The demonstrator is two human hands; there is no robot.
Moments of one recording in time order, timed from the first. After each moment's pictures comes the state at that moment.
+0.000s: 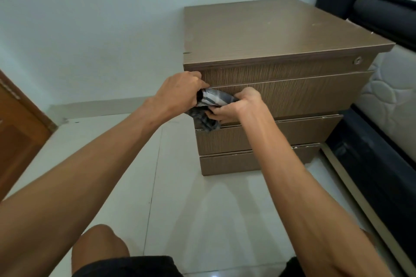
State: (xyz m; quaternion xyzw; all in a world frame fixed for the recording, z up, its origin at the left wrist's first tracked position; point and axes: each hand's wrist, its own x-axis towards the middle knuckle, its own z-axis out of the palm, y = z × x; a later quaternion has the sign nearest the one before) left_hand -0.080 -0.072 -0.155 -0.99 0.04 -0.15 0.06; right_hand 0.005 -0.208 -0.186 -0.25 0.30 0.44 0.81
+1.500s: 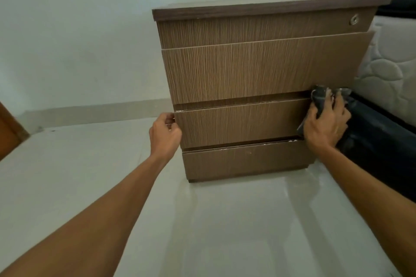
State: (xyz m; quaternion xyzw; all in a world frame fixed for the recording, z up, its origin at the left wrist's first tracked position) left_hand -0.087 -0.100 -0.373 -0.78 -0.29 -0.33 -0.44; right_hand 0.082 -0.393 -0.390 -0.89 0.02 -0.29 0.35
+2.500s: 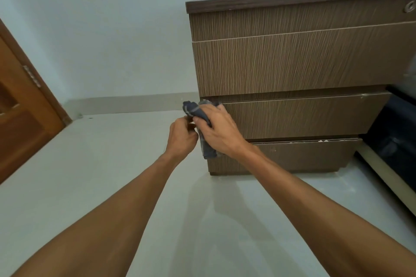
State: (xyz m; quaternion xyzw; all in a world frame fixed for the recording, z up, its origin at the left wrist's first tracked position) left_hand -0.114 -0.083 -0.383 -0.85 -0.25 -0.26 -0.38; right_hand -0.050 -0.192 -0.369 -0.76 -0.49 -0.06 0.43
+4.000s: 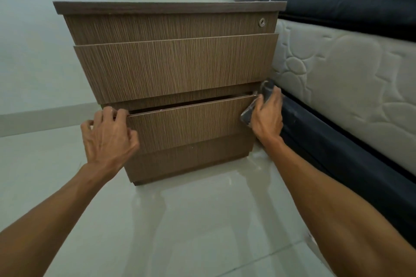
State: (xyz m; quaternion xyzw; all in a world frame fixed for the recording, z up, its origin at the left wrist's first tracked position) left_hand -0.100 -0.152 -0.362 -0.93 -0.19 -0.30 0.03; right_hand 0.086 -0.447 -0.390 -0.86 0.02 -0.24 0.45
